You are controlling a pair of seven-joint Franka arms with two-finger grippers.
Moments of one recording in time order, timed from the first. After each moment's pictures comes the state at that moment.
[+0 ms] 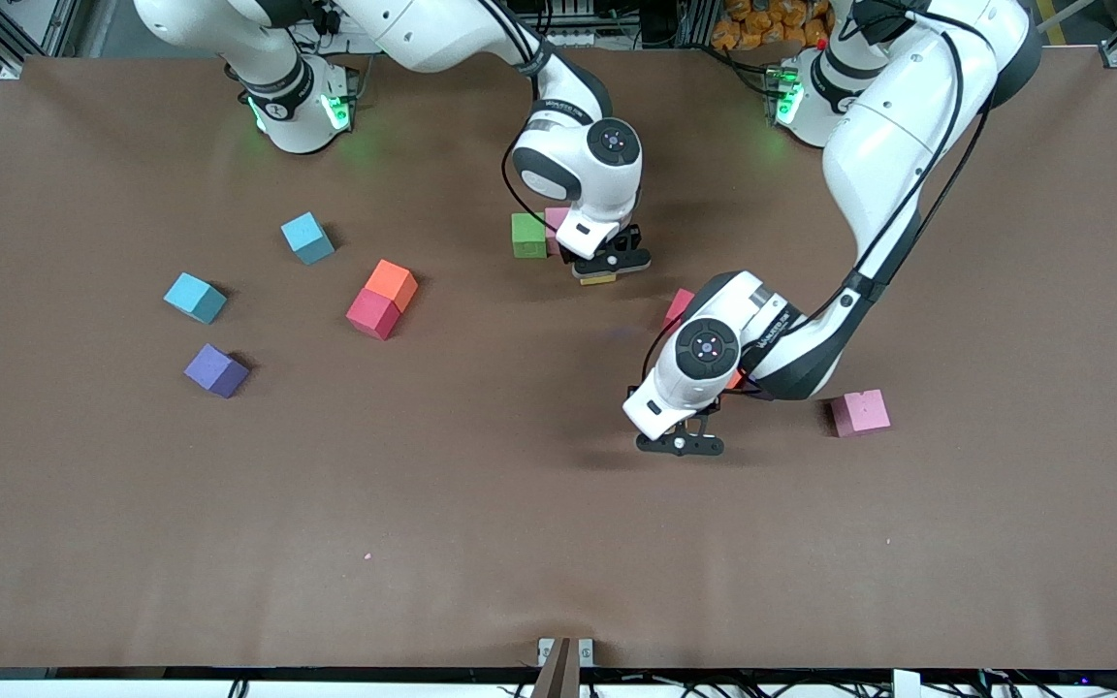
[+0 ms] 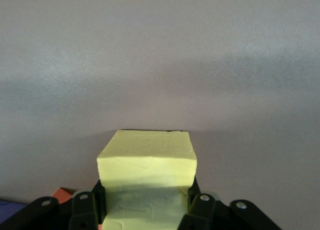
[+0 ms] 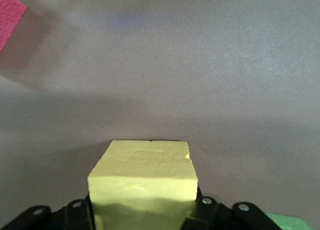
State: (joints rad) left arm -0.14 0.85 -0.50 -1.45 0.43 2.16 -0.69; right arm 0.89 0.72 0.18 -1.63 -0.15 2.31 0.97
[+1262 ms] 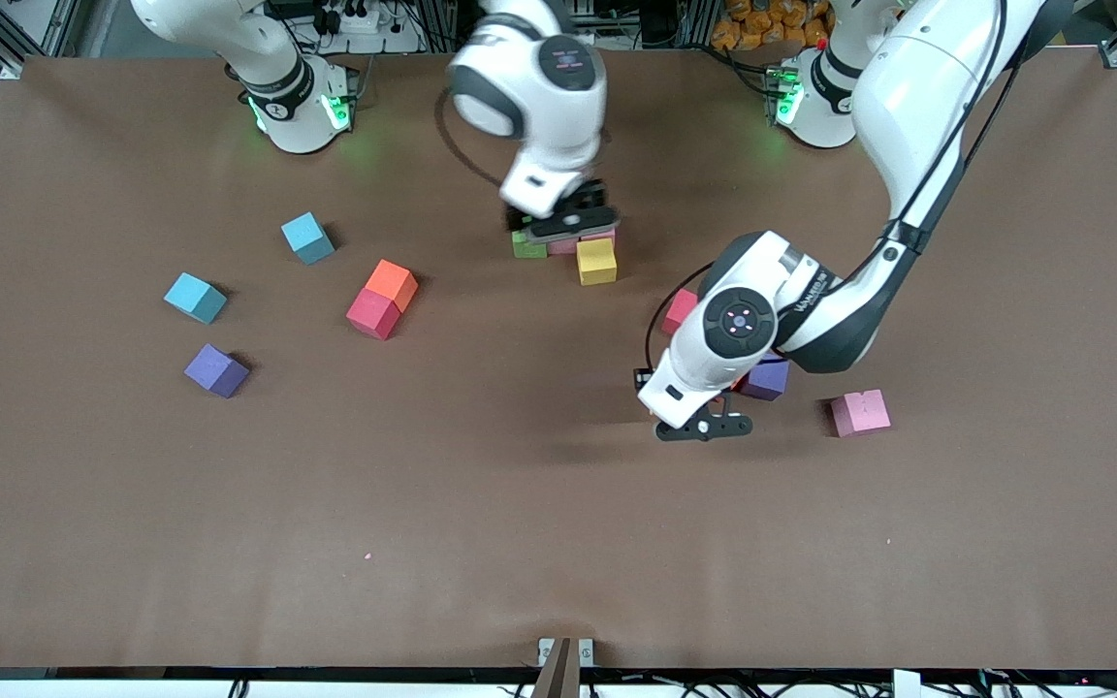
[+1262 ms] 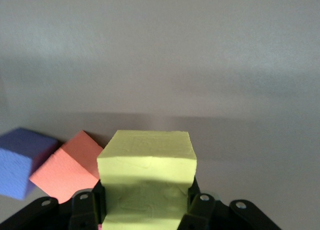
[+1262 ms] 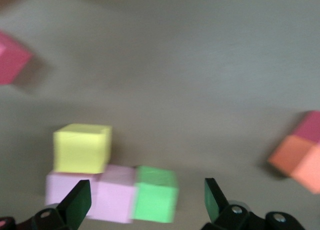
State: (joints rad) left arm -0.14 0.71 -0.52 -1.46 0.28 2.02 -0.81; right arm 0.66 0.29 0.26 -1.85 -0.15 2.07 0.77
